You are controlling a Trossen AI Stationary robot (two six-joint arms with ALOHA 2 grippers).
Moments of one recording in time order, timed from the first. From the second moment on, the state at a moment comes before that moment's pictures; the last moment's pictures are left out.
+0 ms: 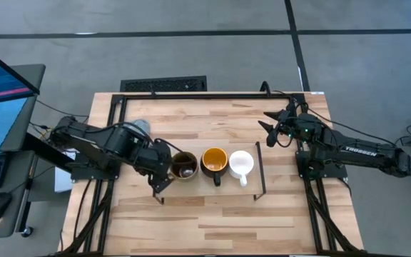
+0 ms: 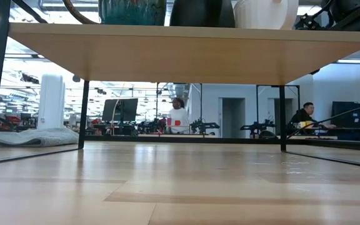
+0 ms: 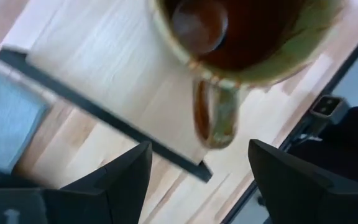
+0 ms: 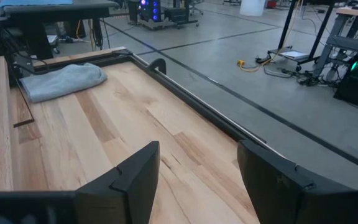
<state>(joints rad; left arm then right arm) -0.33 1.53 1.76 -1.51 -0.02 -1.01 -0.36 0.53 0.32 -0.05 0.21 -0.01</state>
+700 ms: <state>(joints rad) -0.12 1.52 1.77 -1.44 -0.11 -0.64 -0.36 0.53 0.32 -0.05 0.21 -0.01</state>
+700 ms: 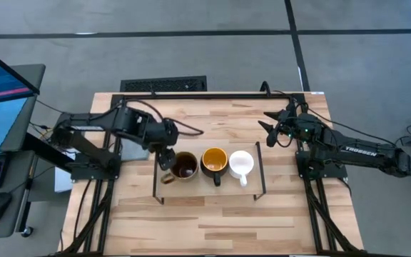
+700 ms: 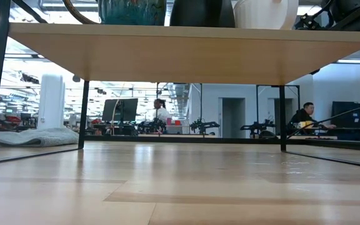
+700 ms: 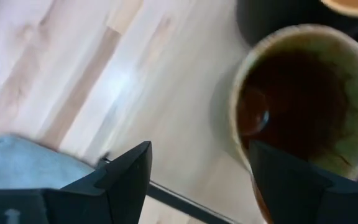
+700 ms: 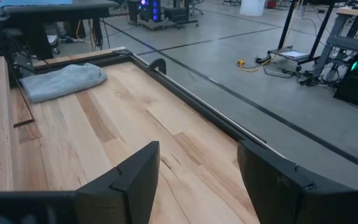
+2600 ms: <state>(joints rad) -0.03 1.61 1.77 -1.31 -0.06 -0.04 -0.36 0.53 0.32 -0.05 0.21 -0.01</state>
